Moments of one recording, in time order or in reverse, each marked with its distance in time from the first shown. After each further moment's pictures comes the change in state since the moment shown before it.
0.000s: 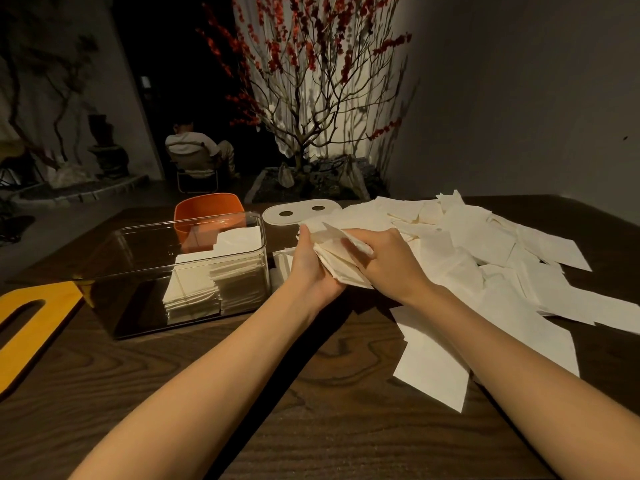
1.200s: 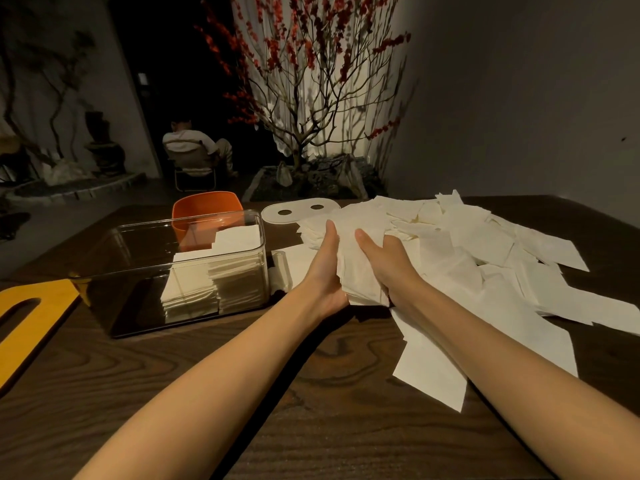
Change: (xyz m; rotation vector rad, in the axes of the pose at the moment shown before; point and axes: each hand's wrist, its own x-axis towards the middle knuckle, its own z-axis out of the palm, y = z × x) left_hand -0.004 -0.017 0.007 0.224 -0.091 -0.091; right_hand 0.006 -0.004 0.011 0.479 0.083 0.794
